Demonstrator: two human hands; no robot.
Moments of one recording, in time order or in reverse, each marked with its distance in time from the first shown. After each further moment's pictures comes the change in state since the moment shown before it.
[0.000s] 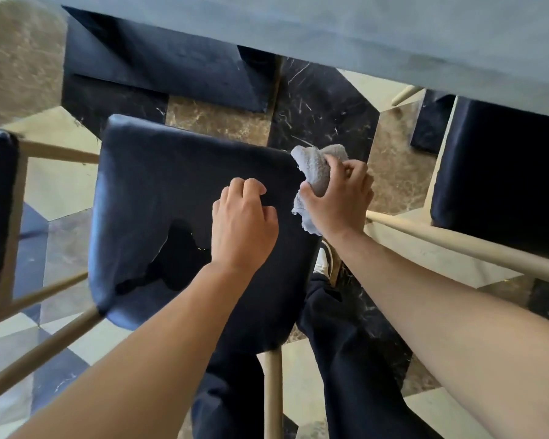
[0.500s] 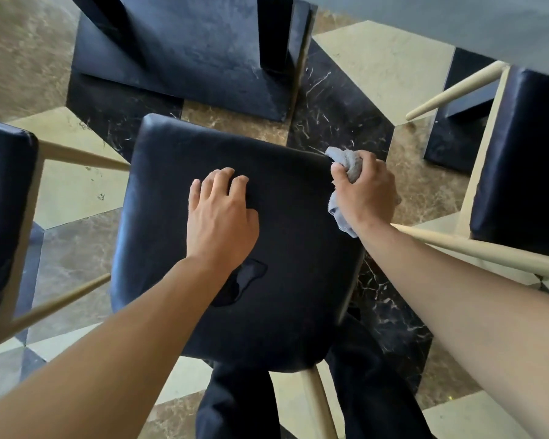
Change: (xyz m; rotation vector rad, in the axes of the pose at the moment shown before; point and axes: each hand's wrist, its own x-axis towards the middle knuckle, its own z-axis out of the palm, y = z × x) left_hand 0.035 -0.109 -0.043 0.237 -0.016 0.153; right_hand 0.022 -0.040 0.032 -0.018 0.052 0.112
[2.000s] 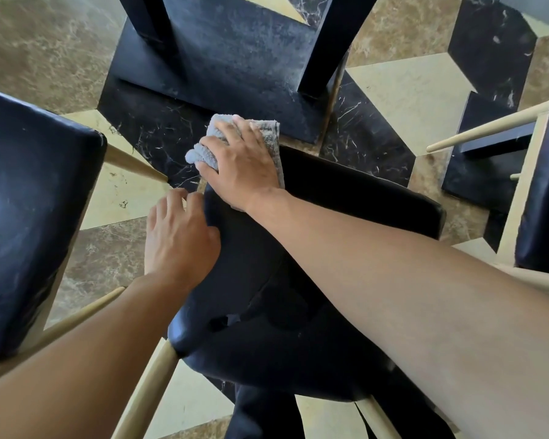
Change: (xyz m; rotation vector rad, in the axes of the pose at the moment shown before) left_hand -0.008 -0.179 -0.029 -0.012 -0.061 -0.209; right_hand -0.062 -0.274 0.140 -0.231 -0.217 -0.784
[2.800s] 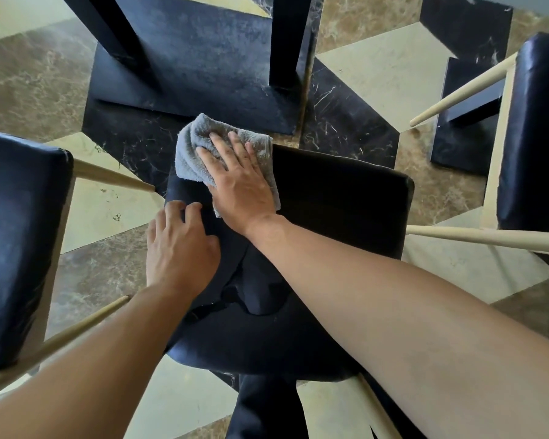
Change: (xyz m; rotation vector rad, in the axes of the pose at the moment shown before) left_hand -0.033 0.057 0.010 0.059 -0.016 0.039; right_hand -0.072 0.042 -0.002 0.071 0.071 0.043
